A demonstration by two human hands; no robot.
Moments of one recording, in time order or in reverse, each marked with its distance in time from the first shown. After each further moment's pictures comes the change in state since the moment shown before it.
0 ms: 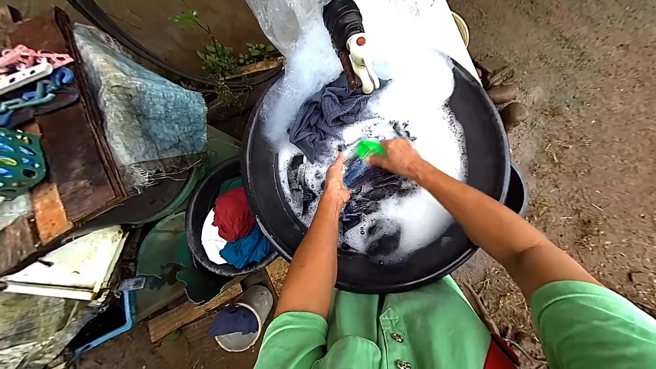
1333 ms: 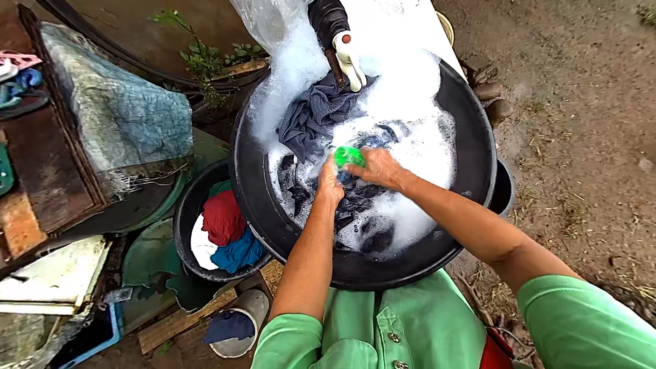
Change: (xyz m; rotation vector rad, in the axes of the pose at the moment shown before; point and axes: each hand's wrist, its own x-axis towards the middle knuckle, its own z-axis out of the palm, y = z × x) left_hand -0.005 0.000 0.011 -0.072 0.015 0.078; right_hand -0.013 -0.022 0.010 0.096 0.018 -0.024
